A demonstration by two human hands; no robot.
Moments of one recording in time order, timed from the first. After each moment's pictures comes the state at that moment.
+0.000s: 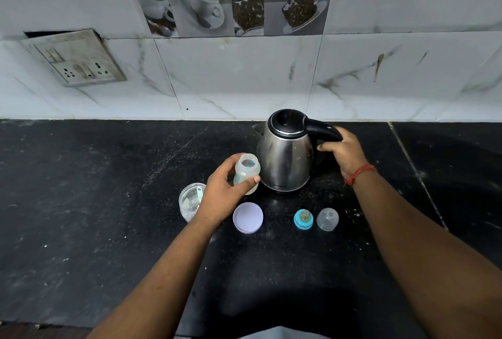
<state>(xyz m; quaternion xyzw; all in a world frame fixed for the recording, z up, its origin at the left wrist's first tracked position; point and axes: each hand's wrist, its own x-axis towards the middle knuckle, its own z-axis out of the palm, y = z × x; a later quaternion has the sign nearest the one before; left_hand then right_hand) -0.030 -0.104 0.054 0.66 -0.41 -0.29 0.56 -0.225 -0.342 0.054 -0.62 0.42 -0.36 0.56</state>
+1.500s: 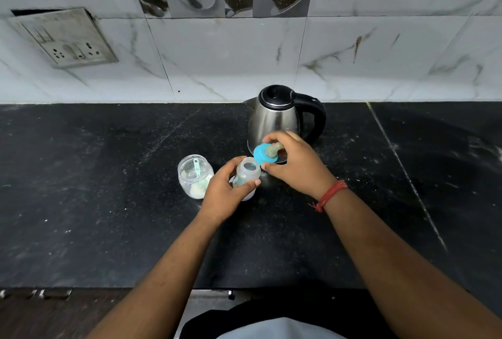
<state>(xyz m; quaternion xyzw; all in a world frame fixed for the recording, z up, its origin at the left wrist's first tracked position) -0.072 -0.047 0.037 0.66 -0.44 -0.30 0.52 -0.225 -0.167 0.106 -0.85 0.31 -0.24 0.35</state>
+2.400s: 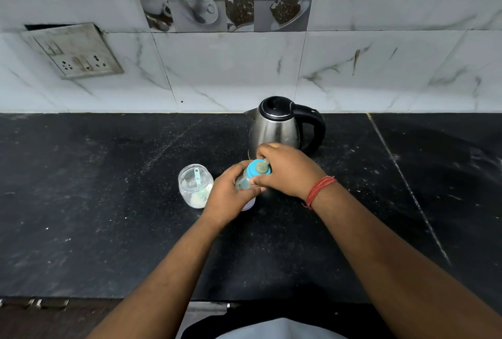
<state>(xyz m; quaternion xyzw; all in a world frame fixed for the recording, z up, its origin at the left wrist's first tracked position) -0.069 -0.062 0.040 0.67 -0.49 -0.26 0.49 -0.206 -0.172 0.128 -0.94 0.28 -0.08 0.19</state>
